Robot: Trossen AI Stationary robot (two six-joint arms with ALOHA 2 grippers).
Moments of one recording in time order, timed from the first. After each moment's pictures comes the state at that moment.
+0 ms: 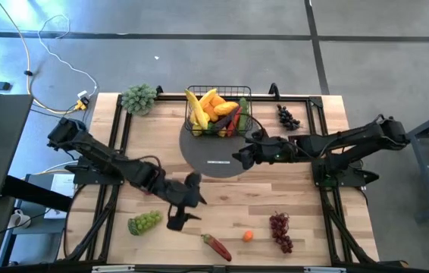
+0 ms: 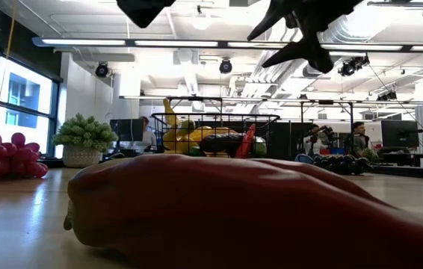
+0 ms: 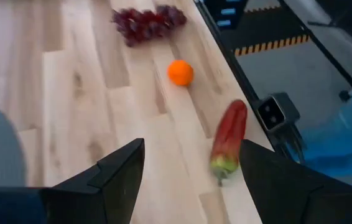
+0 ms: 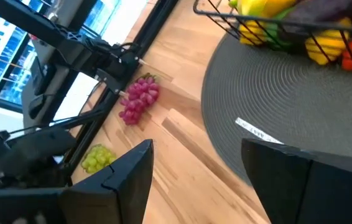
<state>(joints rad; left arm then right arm) -0.32 1.50 1.07 -0.25 -0.04 -0.16 0.11 1.27 0.90 -0.17 0.29 1.03</state>
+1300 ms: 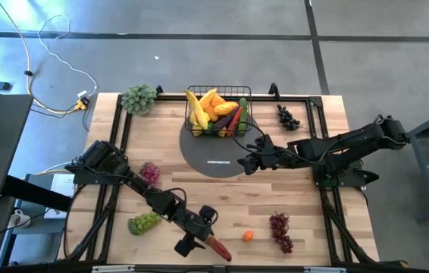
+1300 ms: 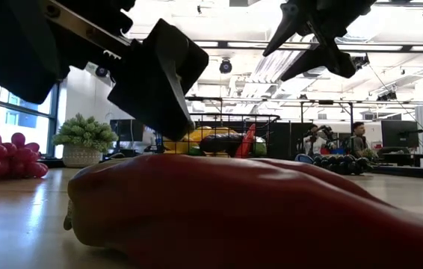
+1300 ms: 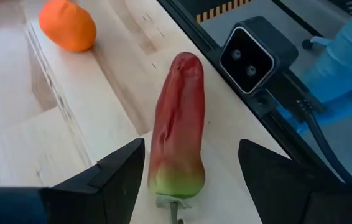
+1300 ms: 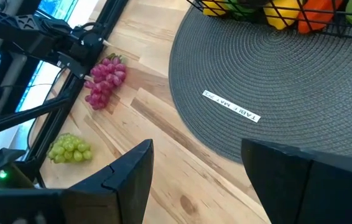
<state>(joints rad) -0.43 1.94 1.08 0.14 0.09 -0.04 0.18 1.27 0.90 -0.33 0.36 1.15</state>
